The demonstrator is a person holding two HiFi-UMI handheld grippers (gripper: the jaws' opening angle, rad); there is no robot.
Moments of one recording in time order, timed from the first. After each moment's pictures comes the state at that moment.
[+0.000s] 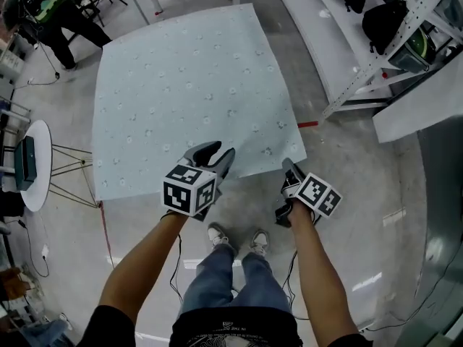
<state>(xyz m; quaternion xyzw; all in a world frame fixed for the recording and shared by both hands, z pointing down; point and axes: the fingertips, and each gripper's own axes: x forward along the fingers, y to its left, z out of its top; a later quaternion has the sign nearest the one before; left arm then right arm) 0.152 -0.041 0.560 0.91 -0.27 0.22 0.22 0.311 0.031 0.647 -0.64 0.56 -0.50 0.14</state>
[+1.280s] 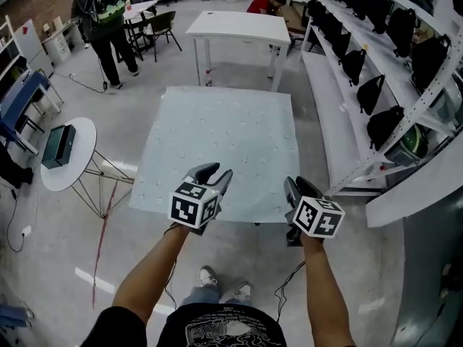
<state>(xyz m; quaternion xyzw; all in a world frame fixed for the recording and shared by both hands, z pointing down) 0.039 -0.066 0.378 0.89 -0.40 0.15 0.14 0.229 -0.033 0.387 -0.61 0.75 -0.25 -0.05</state>
